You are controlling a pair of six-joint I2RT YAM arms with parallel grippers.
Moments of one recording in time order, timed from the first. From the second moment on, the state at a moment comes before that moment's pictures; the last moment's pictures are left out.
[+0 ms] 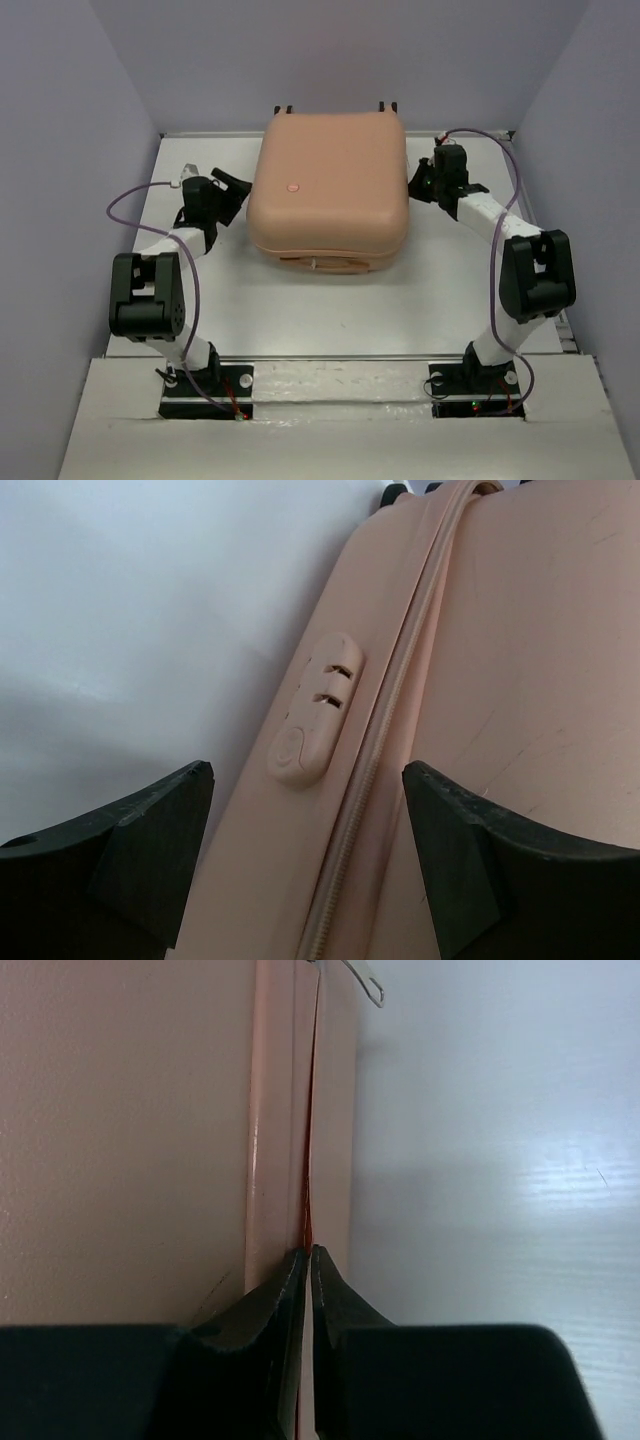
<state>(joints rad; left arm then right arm) -0.01 1.59 0.83 0.30 0.19 -0.97 0.20 1.69 1.18 -0.10 -0.09 0.48</state>
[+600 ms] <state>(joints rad) -0.60 0.88 0.23 0.31 -0.32 -1.11 0.08 2.04 1.60 -0.09 -0.40 0.29</state>
